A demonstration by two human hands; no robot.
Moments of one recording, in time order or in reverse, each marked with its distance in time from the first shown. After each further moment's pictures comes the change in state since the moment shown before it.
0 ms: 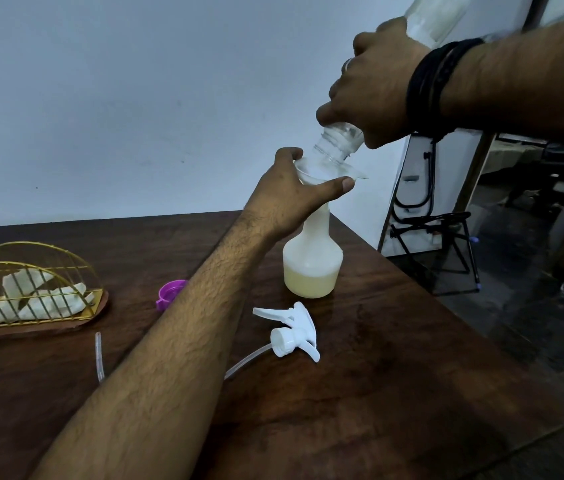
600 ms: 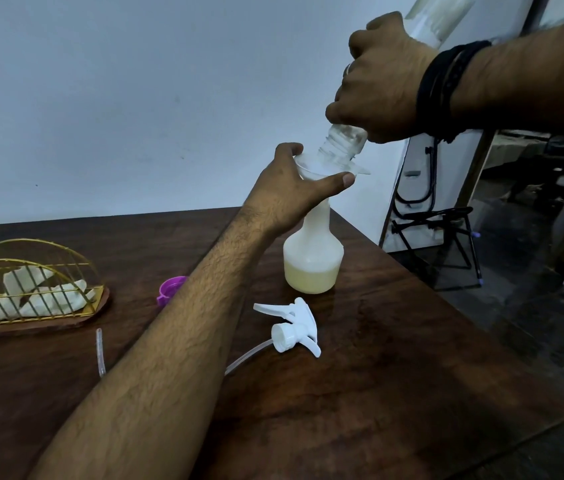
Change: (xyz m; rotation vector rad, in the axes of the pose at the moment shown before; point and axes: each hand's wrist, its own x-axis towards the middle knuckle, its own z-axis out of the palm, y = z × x) left_hand 0.002 0.000 0.001 0.023 0.001 -0.001; right_hand 0.008 0.000 0.027 -0.329 0.259 -0.074
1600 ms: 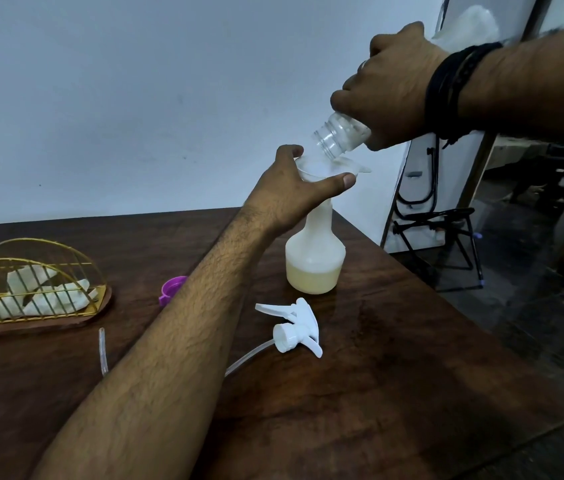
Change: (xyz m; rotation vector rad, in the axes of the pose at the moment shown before) left_hand 0.000 -0.001 -0.002 0.019 -0.025 -0.023; right_hand -0.002 -0.004 0.012 0.326 -0.119 0.162
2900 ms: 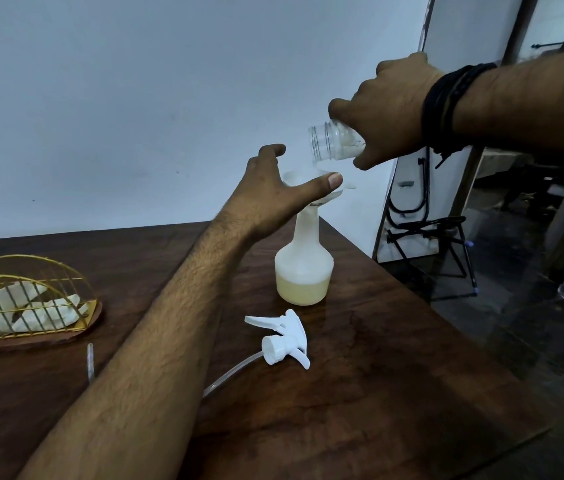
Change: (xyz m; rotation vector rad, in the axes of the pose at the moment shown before) left_hand -0.006 0.014 -0.012 0.073 0.049 0.051; right_hand -0.014 0.009 -0.003 0.282 -0.092 0.117
